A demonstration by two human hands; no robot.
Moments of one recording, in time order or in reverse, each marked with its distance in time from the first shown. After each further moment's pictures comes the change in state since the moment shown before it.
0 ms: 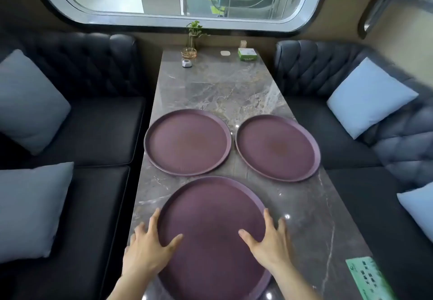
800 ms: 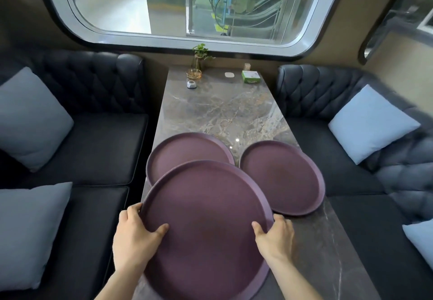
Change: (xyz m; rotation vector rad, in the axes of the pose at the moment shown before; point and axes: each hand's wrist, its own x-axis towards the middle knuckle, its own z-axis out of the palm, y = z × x) left_hand 0.066 0.036 -0.072 -0.319 0.353 -0.047; right_hand 0.041 -0.083 -0.064 0.181 0.238 0.092
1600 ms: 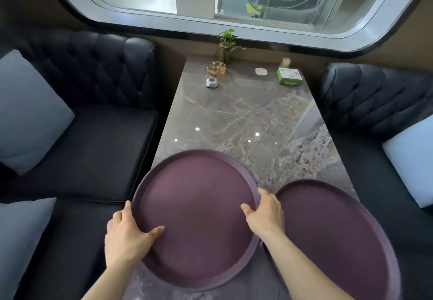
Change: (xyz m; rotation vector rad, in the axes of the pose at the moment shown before) left_hand 0.210 0.023 0.090 0.146 -0.042 -0.227; right_hand 0.222 -0.182 0.092 -0.055 -0.231 -0.273
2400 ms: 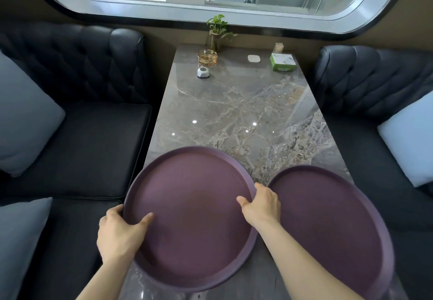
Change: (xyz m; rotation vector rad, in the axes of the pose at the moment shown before) left_hand -0.002 0.005 0.000 -0.176 0.062 -0.184; right_hand 0.001 0.006 0.006 -0.037 0.009 0.068
